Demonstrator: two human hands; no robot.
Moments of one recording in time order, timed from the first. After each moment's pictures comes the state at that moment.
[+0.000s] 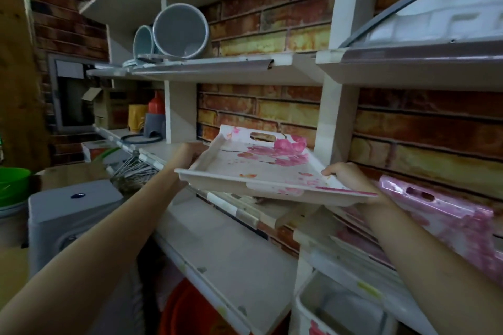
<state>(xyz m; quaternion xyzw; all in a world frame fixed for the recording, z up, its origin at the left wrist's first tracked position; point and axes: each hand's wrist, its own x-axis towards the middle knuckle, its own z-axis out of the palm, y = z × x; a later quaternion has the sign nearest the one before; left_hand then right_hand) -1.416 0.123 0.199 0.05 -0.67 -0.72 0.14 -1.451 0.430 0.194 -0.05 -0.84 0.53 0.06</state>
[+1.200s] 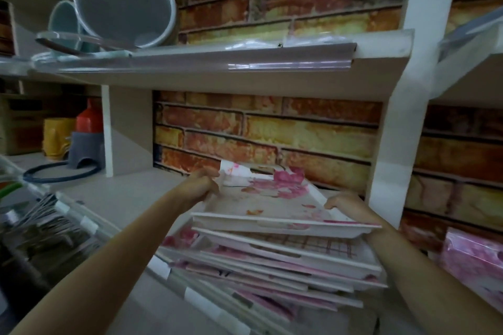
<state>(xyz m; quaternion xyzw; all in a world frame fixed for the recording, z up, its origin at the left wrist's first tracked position) -1.774 0.040 0.185 -0.03 -0.79 -0.61 -0.01 -1.749 0.357 0.179 -0.12 -0.87 0.47 0.05</state>
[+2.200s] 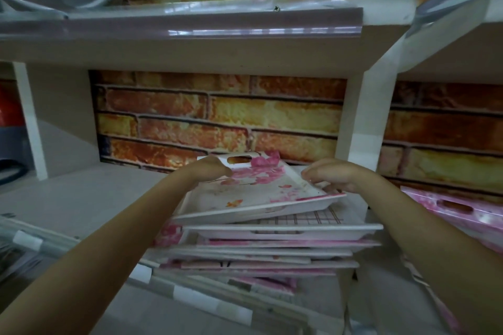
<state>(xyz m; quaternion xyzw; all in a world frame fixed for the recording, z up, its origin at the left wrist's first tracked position) -1.798 0.081 0.196 -0.16 -0.90 -0.40 -0.08 -1.721 0.330 0.204 -0.13 -0.91 0.40 -0.01</state>
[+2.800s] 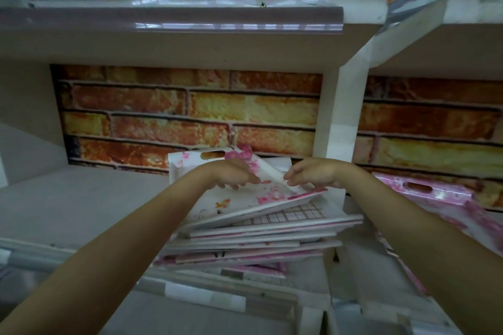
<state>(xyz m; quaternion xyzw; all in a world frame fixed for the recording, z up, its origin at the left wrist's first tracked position) -1.760 0.120 0.199 -0.29 -0.91 -0.24 -0.16 -1.697 0.313 0.199 -0.12 -0.96 0.27 -0.03</state>
